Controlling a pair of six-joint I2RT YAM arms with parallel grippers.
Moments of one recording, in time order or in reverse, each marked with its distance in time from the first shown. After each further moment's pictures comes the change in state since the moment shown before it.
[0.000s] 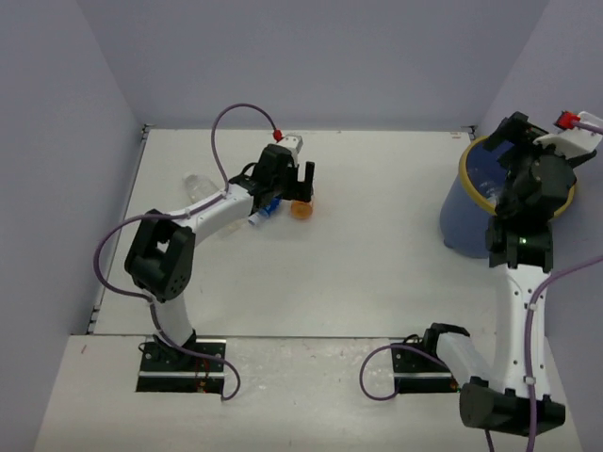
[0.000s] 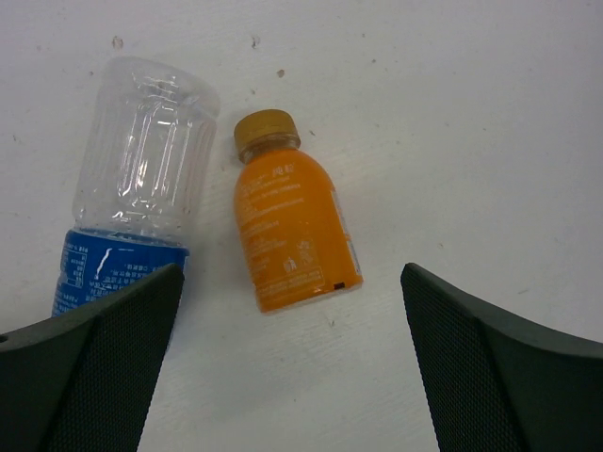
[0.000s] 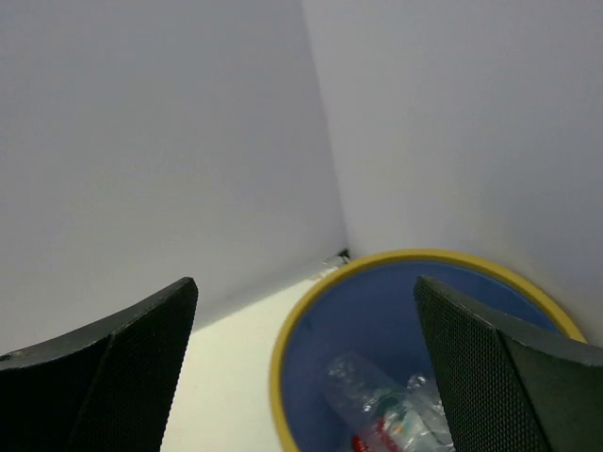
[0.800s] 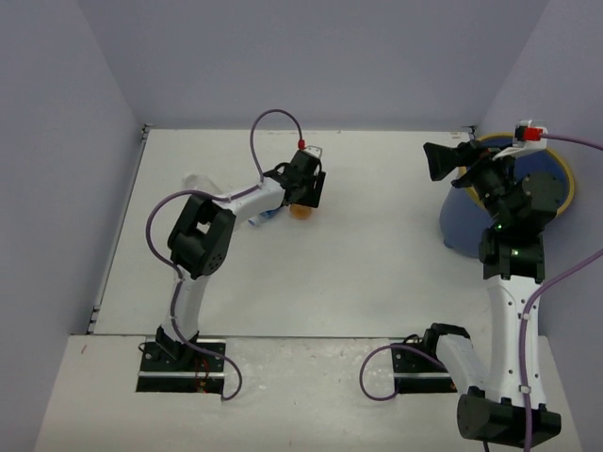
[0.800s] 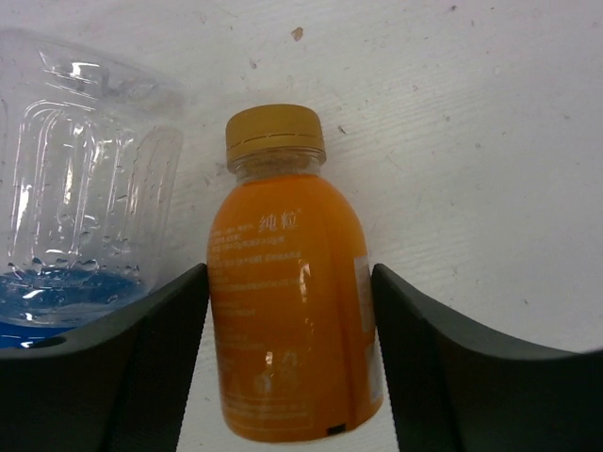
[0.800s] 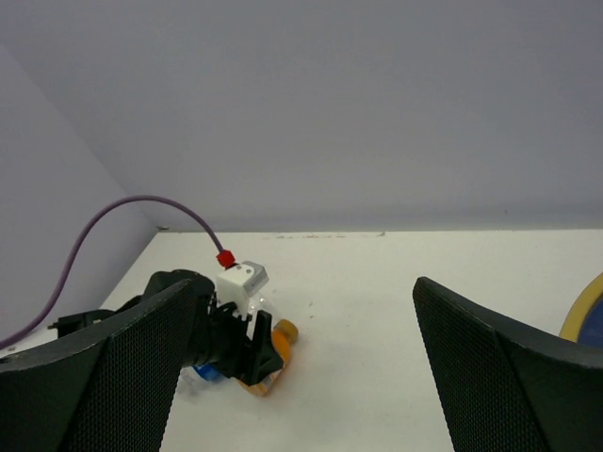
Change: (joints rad) left arm -0.064 0.286 0.252 -0.149 -0.128 0.017; right arm 0.000 -0.021 -0.123 0.029 -0.709 0.241
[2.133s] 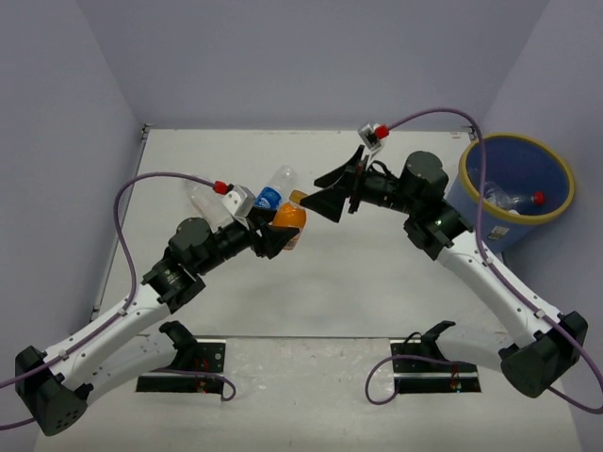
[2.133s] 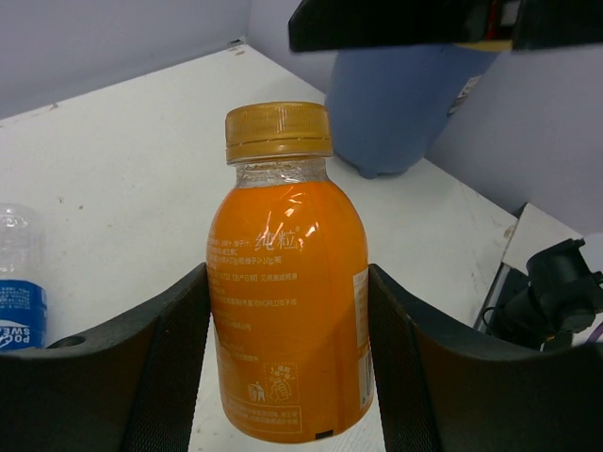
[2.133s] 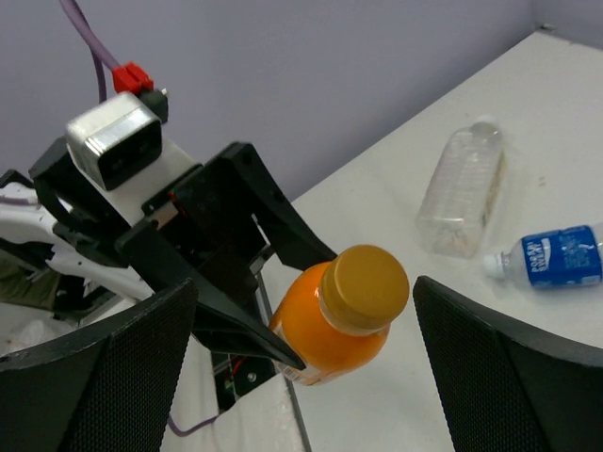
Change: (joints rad) left arm -0.101 -1.310 -0.942 0.498 0.402 0.027; right arm 0.719 0.299 0.051 0.129 -0.198 0.102
